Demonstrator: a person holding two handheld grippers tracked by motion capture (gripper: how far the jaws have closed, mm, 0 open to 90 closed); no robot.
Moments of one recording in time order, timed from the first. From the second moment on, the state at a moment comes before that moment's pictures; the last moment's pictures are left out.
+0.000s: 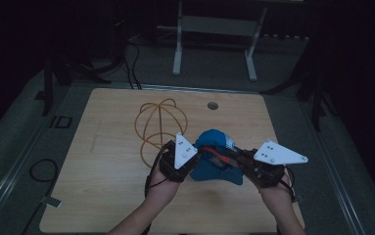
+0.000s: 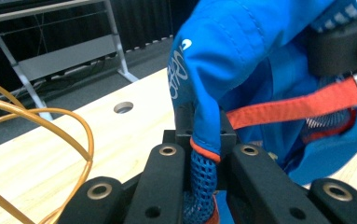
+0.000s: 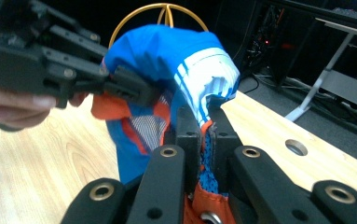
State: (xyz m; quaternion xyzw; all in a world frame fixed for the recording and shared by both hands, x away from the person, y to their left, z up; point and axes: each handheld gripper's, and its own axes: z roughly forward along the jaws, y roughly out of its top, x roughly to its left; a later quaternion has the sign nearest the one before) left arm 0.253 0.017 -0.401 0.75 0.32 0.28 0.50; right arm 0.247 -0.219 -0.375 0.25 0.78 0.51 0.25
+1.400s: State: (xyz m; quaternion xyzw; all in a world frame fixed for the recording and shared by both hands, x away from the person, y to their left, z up) left arm 0.258 0.052 -0.362 0.73 0.13 0.20 0.64; right arm 0.195 -0.256 -0.364 0.21 0.76 0.57 0.23
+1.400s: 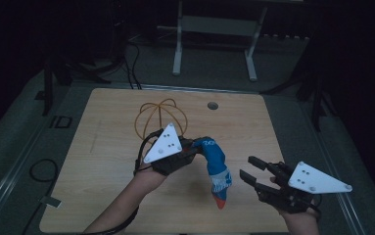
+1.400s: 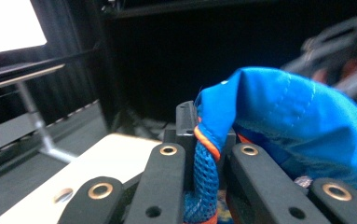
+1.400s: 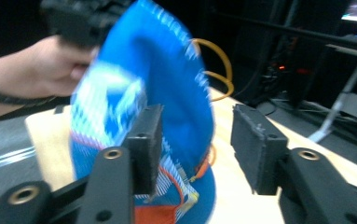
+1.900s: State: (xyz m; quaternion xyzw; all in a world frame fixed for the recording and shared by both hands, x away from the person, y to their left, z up) left arm 0.248 0.052 -0.353 0.72 0.09 0.16 0.67; right arm 0.201 -0.216 -0.368 0.16 0.78 0.56 0.23
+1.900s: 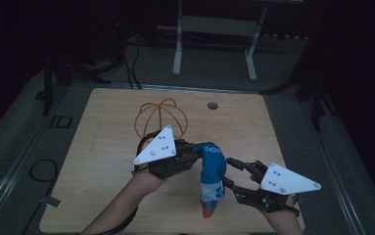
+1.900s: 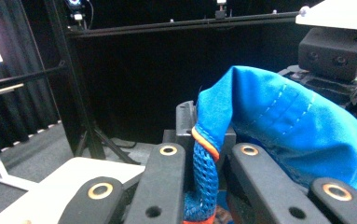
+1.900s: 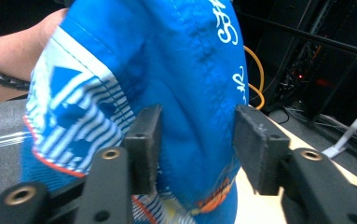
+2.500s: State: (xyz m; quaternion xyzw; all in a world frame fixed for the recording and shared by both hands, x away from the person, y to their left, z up) left arm 0.251 0.055 -0.357 0.72 0.09 0.14 0.67; right arm 0.203 -0.215 -0.366 0.16 0.78 0.56 0.23
